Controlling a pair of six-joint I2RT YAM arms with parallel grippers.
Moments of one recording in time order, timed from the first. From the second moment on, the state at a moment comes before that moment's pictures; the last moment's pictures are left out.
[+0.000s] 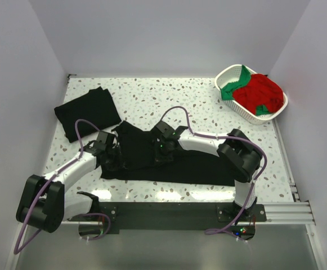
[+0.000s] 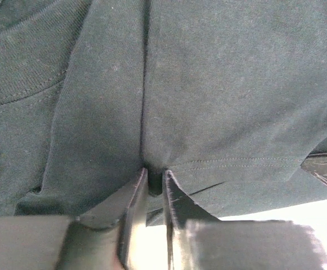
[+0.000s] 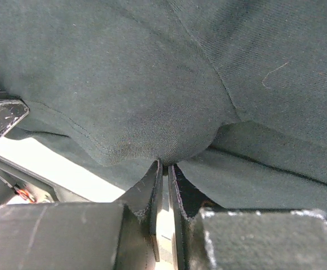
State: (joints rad) left arm -0.29 1.20 0.52 -0.46 0.15 -0.58; right arm 0.88 1.91 1.26 -0.53 -0.18 0.83
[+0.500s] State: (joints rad) left arm -0.29 1.18 0.53 -0.48 0.15 -0.60; right arm 0.88 1.91 1.30 -0.58 -0.18 0.81
